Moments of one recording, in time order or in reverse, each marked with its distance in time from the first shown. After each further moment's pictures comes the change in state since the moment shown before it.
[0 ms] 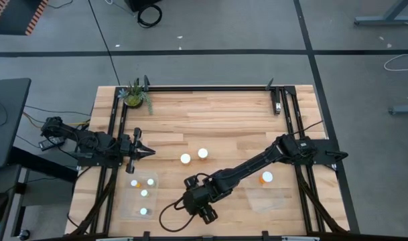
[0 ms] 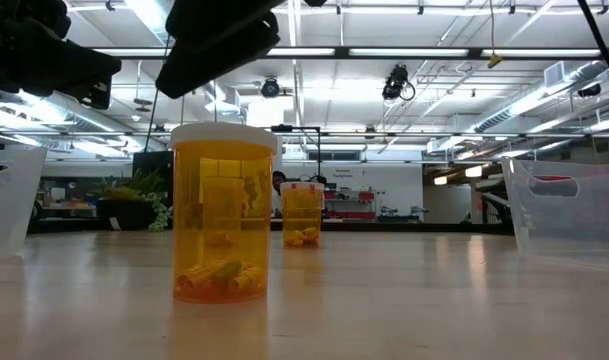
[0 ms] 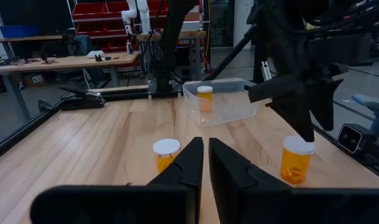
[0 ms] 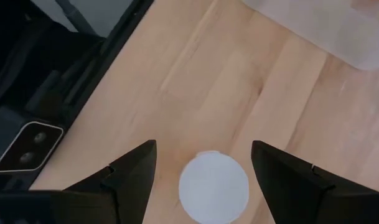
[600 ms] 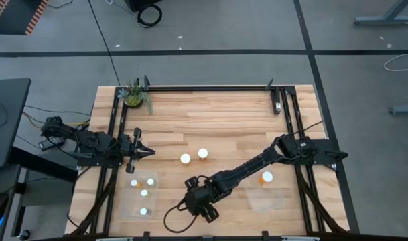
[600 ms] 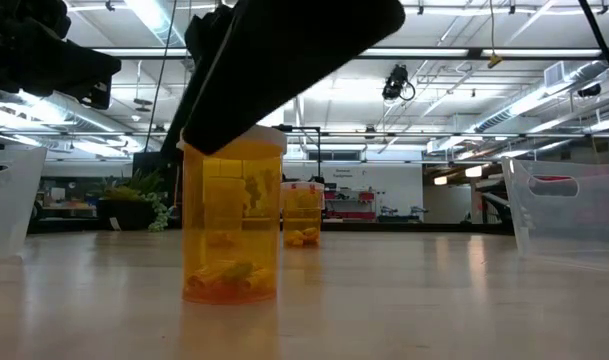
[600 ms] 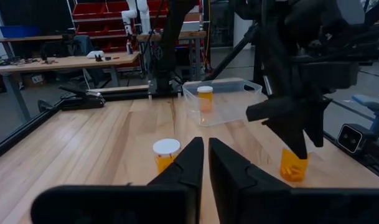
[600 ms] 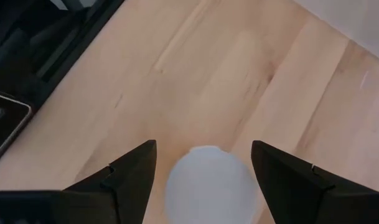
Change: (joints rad) left arm 0.000 0.000 0.000 0.000 0.000 0.000; right arm -0.002 0.000 -0.121 0.117 0.009 -0.068
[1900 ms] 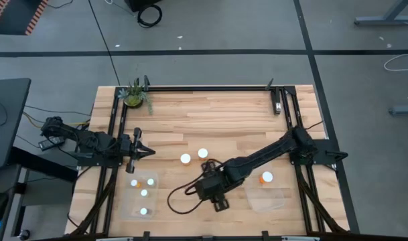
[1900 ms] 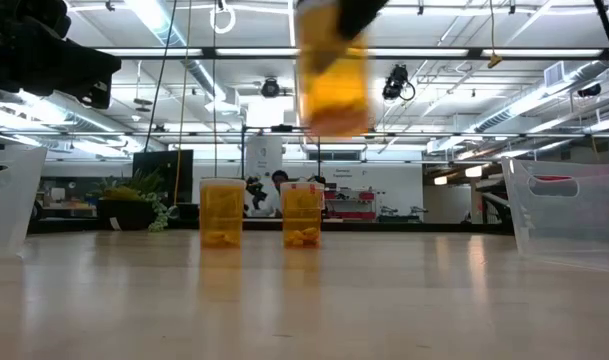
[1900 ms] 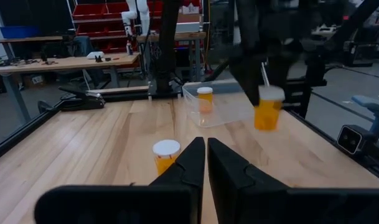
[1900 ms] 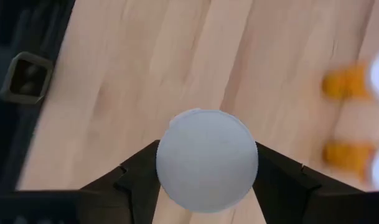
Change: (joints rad) left arm 0.000 0.001 0.000 0.005 0.000 0.000; right arm -0.012 -0.182 0.026 -0.385 0.068 0.245
